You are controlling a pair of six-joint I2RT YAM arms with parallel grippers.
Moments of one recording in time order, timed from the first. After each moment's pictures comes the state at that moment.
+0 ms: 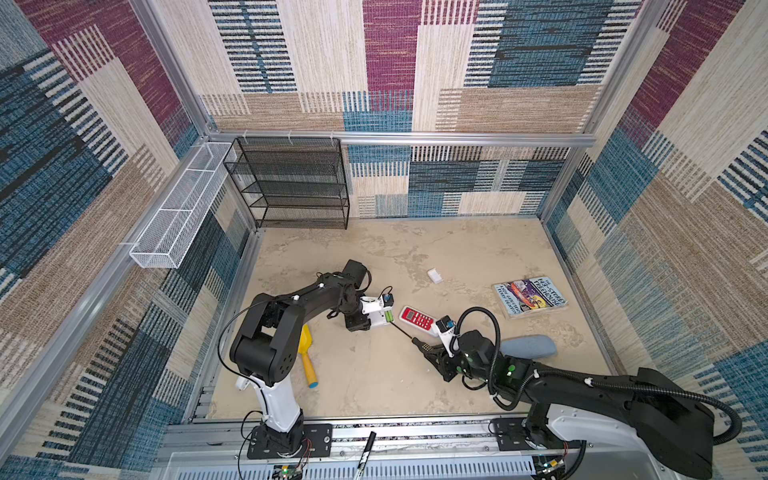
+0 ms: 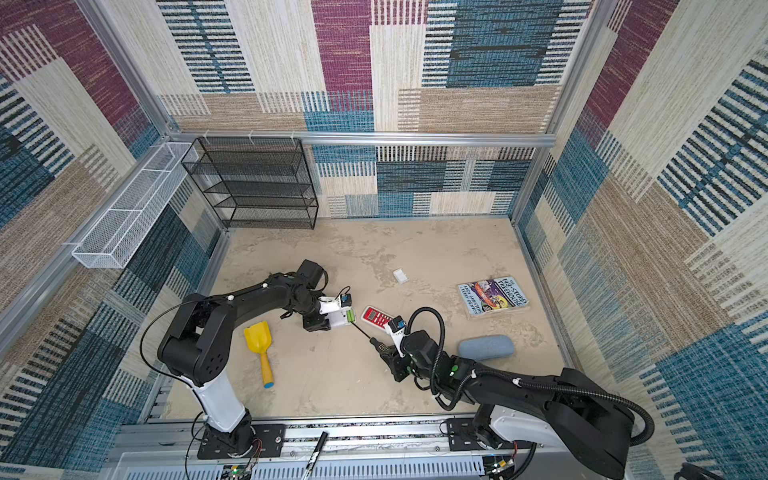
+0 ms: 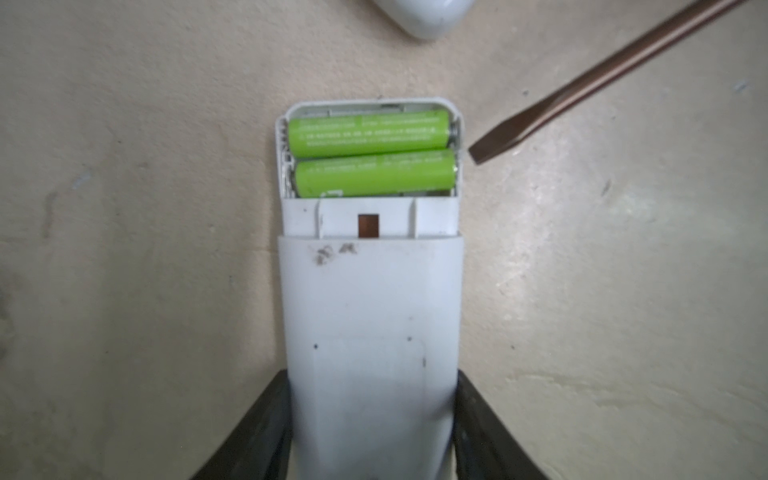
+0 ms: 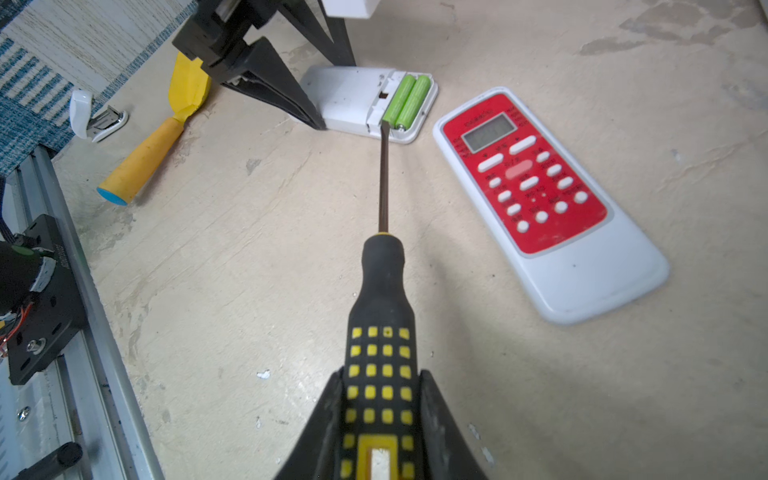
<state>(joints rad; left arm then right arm) -0.41 1.81 1.11 -0.64 0.18 0.96 0.92 1.12 0.30 0.19 -0.02 0.38</state>
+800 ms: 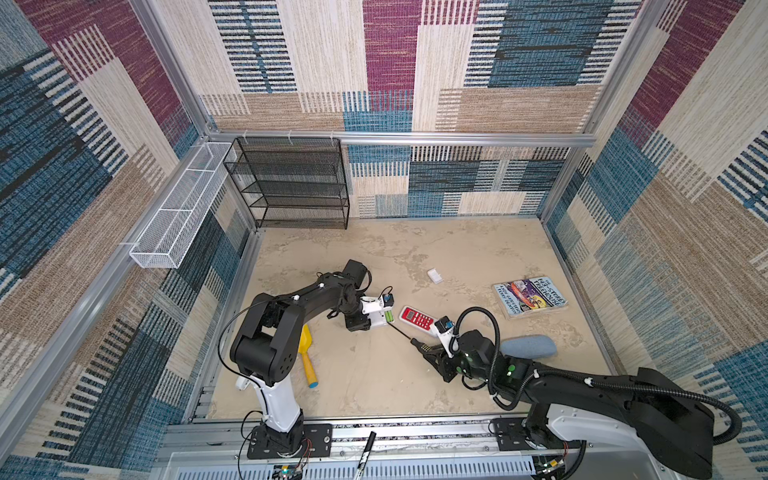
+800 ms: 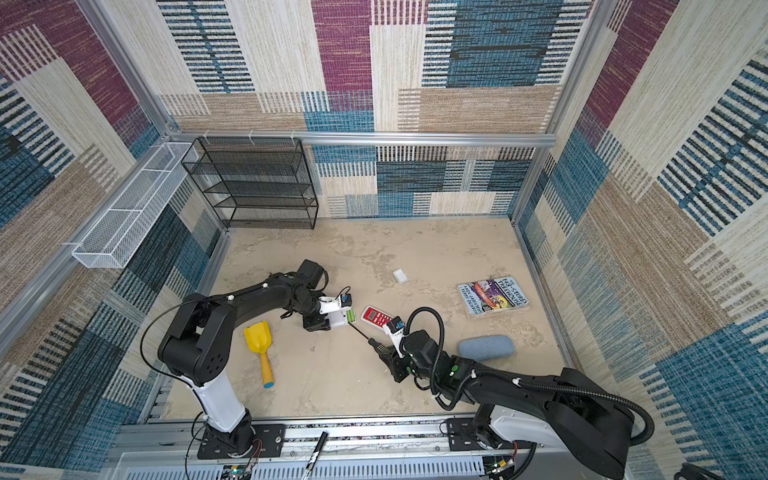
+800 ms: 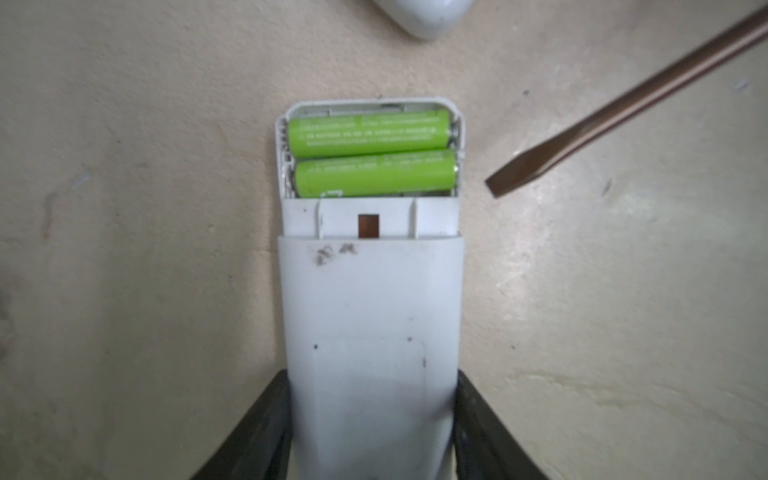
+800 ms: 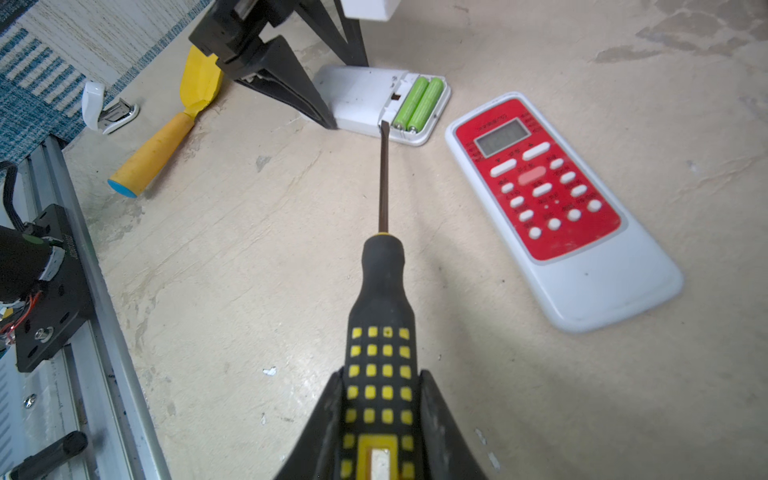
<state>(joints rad) -0.41 1.82 1.11 -0.64 0.18 0.96 0.92 1.11 0.30 0.20 -0.04 0.35</state>
